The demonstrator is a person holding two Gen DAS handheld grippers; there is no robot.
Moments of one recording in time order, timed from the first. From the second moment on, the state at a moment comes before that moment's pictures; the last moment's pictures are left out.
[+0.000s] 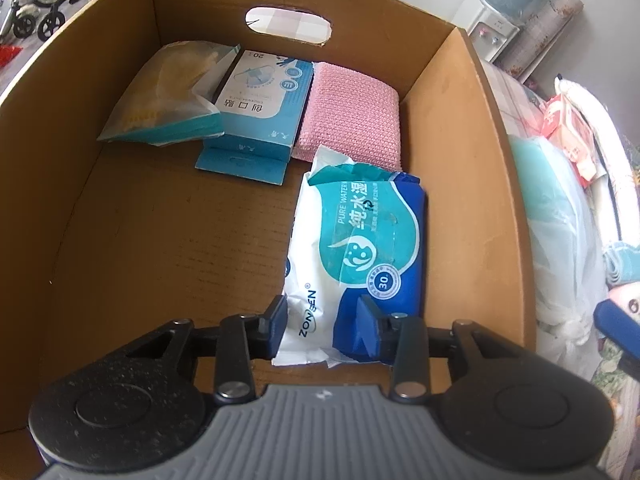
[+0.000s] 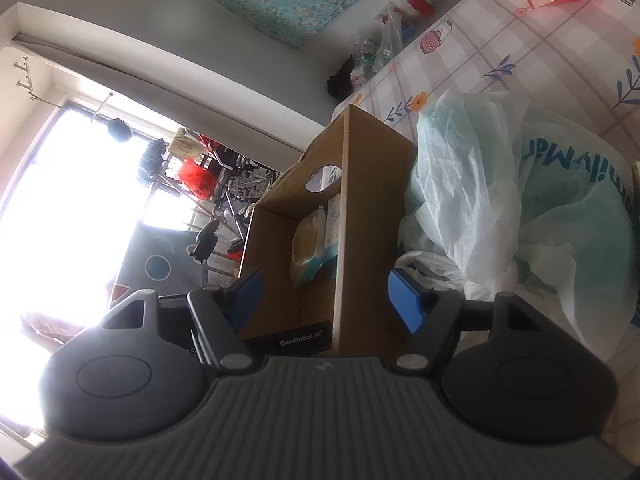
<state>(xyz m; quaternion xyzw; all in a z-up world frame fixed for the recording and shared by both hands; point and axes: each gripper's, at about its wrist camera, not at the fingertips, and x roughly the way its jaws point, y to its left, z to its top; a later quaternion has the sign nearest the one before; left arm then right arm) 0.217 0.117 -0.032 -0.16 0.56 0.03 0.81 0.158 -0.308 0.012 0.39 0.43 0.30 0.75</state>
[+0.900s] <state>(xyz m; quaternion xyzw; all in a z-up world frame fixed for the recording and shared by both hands) 0.131 0.052 0.065 -0.07 0.35 -0.05 0.93 0.117 -0.349 0.029 0.40 0.38 0.28 0.78</state>
